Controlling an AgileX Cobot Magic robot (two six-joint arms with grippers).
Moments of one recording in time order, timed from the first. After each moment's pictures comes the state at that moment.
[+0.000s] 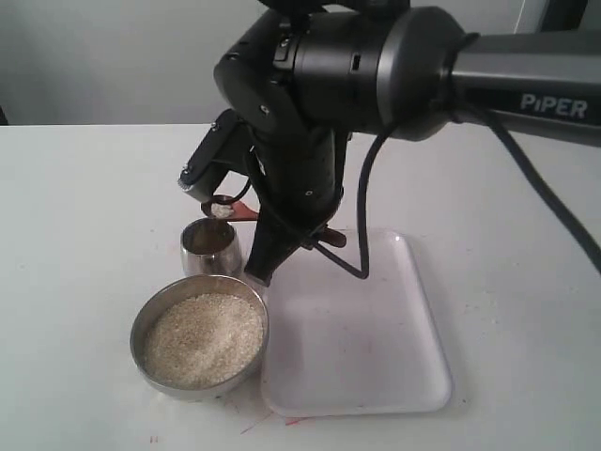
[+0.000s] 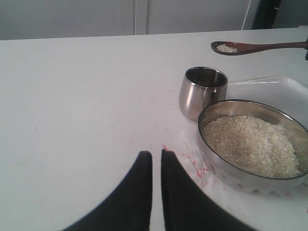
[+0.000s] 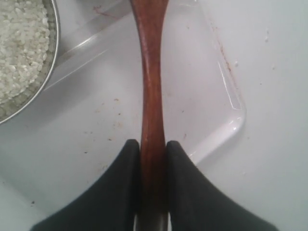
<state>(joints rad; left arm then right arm) -0.18 0.00 0.01 -0.16 0.08 -0.02 0.70 1.90 -1.59 -0.35 1.14 -0.14</state>
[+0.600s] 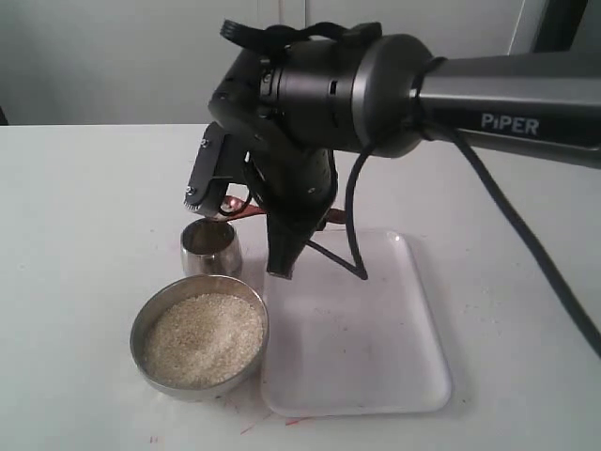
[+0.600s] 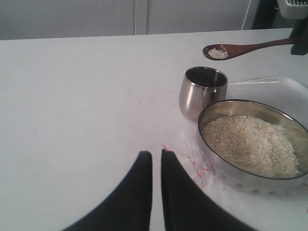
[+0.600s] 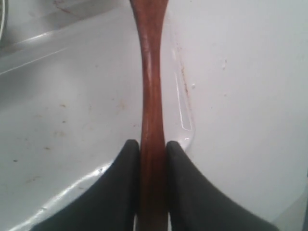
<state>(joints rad) -0.18 0.00 0.01 -0.16 0.08 -0.02 0.71 1.94 -1.60 -0.52 1.07 -0.26</state>
